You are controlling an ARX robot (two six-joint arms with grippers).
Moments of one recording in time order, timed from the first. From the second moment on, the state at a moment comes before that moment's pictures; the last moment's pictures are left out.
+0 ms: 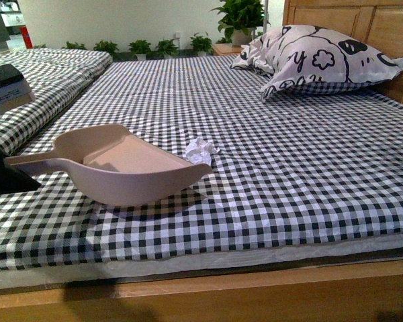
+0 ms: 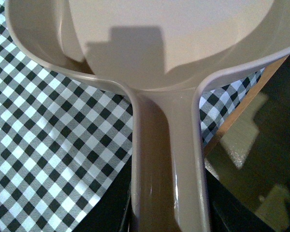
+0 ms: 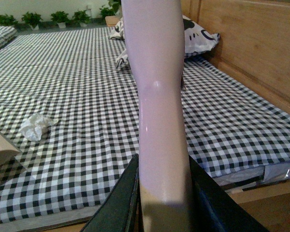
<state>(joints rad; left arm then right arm) 0.09 1.81 1.25 -0.40 0.50 0.84 0.58 0.70 0.26 0.40 0.61 0.07</state>
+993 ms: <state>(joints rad) 0.08 1.93 1.32 -0.43 0.50 0.91 0.58 0.70 0.26 0.40 0.61 0.07</state>
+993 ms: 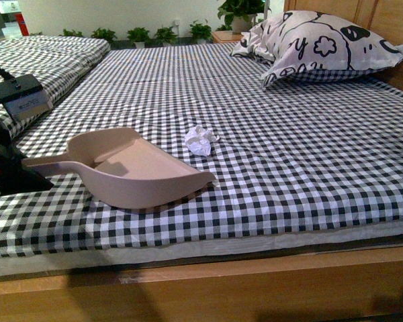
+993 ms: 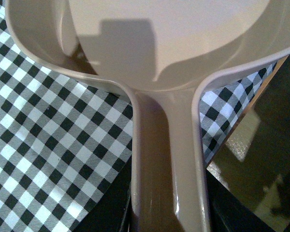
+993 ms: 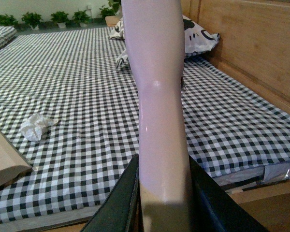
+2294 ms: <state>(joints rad) 0.08 1.93 1.32 -0.43 0.48 0.95 0.34 1.83 1.06 0.35 0.14 0.02</state>
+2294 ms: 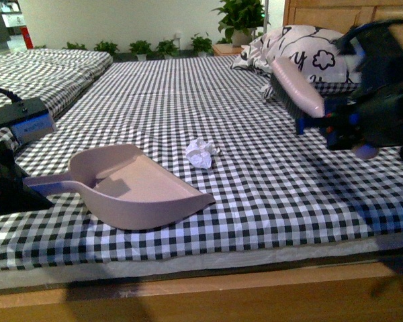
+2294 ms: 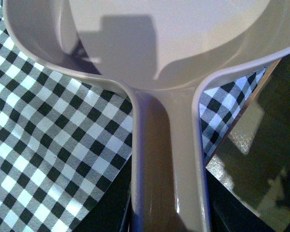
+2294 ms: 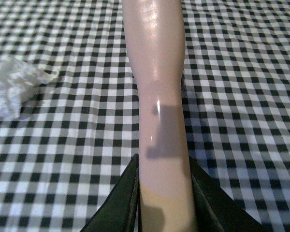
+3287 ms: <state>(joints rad) 0.08 1.93 1.32 -0.43 0.48 0.95 0.48 2.23 1.52 -0.04 0.01 -0.12</state>
